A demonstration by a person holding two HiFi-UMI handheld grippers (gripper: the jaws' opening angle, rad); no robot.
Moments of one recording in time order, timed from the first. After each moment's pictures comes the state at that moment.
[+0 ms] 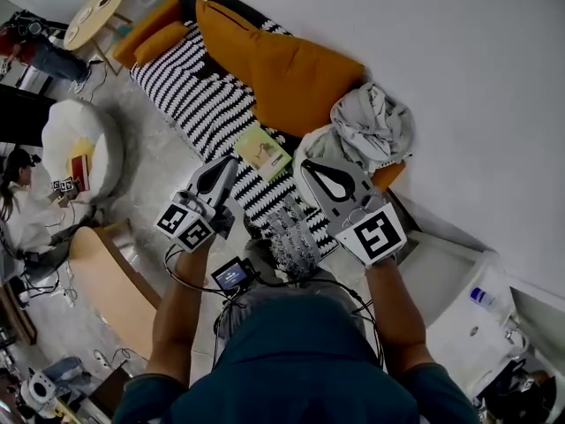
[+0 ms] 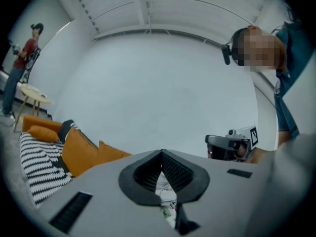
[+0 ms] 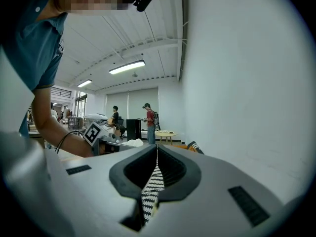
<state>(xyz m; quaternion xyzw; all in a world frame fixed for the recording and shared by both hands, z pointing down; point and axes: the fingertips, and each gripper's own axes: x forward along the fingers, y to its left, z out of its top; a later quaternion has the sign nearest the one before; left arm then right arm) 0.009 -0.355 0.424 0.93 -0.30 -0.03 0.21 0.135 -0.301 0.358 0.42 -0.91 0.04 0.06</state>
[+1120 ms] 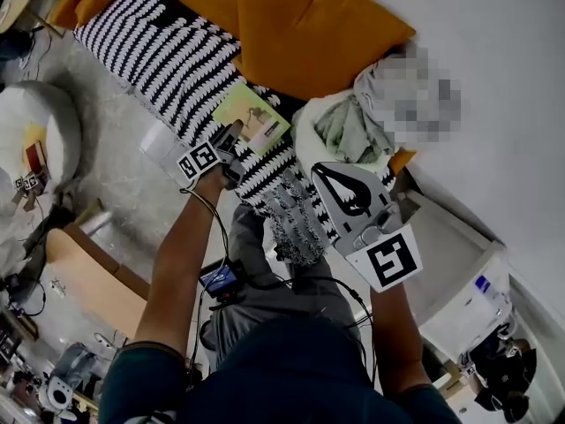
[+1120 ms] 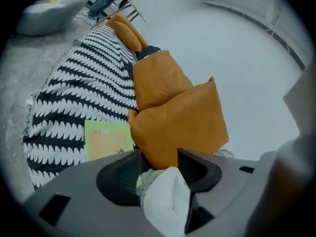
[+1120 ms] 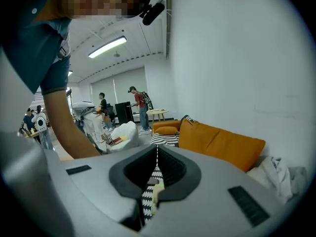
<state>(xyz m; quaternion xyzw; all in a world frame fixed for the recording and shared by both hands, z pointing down) -0.035 -0.477 0.891 0.69 -0.37 0.00 0.62 0.102 -0.390 0.517 0.46 -0.86 0.16 0.12</state>
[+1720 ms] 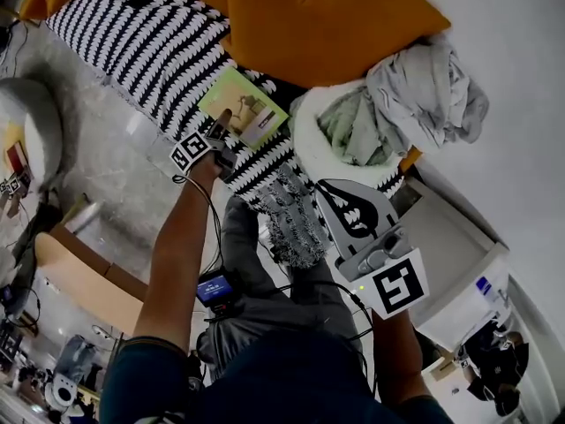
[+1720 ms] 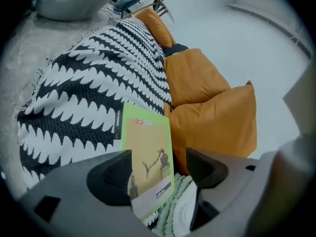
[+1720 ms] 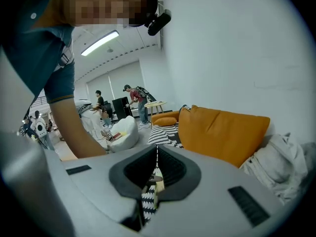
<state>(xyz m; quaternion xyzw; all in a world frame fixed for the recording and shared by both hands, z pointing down) -0.057 -0.477 1.026 0.61 -0.42 0.01 0.67 0.107 -0.393 0.589 0.45 -0.85 0.22 0.15</state>
